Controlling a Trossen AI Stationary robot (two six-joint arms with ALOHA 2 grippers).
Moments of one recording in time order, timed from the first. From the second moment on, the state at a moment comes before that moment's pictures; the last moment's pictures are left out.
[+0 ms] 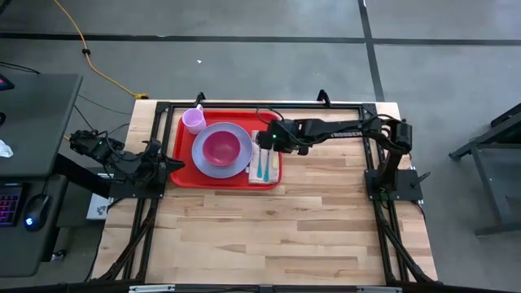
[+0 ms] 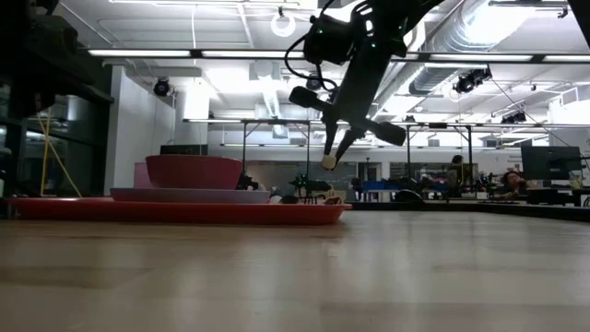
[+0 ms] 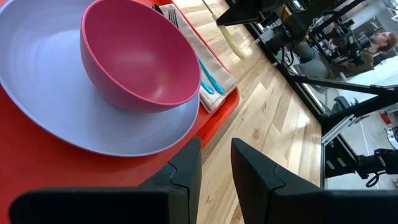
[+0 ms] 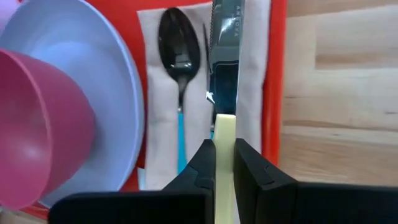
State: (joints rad) left arm -0.48 0.03 0.47 -0.97 -0.61 -1.11; right arm -0.24 1.81 1.33 -0.58 0.14 1.37
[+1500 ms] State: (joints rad) left arm -0.48 0.04 0.45 -0.78 -0.85 -0.79; right arm -0.24 1.95 1.33 -0.55 0.15 1.38
